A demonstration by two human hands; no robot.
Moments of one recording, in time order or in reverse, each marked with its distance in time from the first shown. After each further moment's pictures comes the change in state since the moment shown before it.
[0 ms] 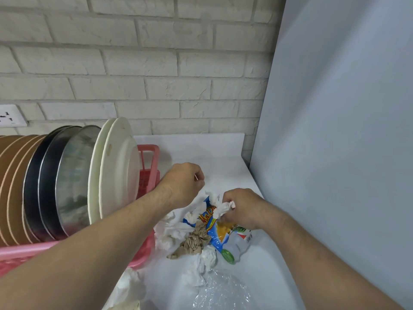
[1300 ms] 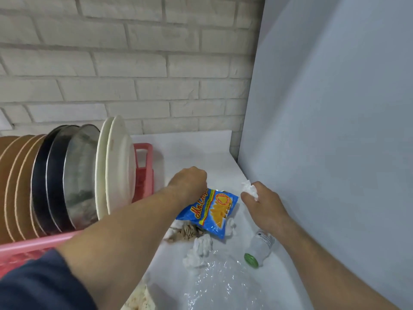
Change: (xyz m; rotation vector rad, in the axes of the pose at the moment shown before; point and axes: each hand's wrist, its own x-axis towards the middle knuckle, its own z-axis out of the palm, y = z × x) left_hand 0.005 0.012 0.031 0.564 -0.131 0.166; right_hand -0.055 0.030 0.021 0.452 0.515 0.162
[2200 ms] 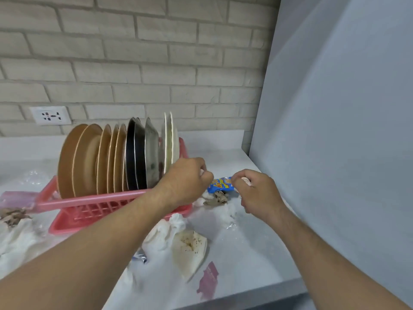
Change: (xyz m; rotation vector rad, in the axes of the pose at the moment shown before) left_hand -0.193 -0.058 -0.055 -0.557 0.292 0.024; right_hand -0.135 -0.116 0.026 0.236 0.000 -0.039
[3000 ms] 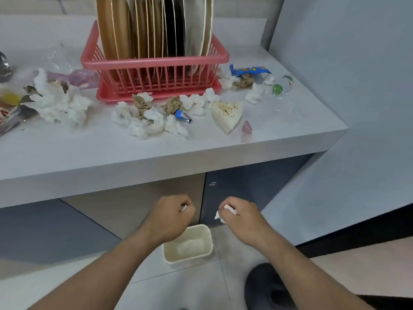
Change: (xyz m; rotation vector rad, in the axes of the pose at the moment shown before) left_hand -0.342 -0.129 0.081 -0.260 -0.373 -0.331; right_hand -0.301 0.116 0.138 -0.234 -0.390 0.324
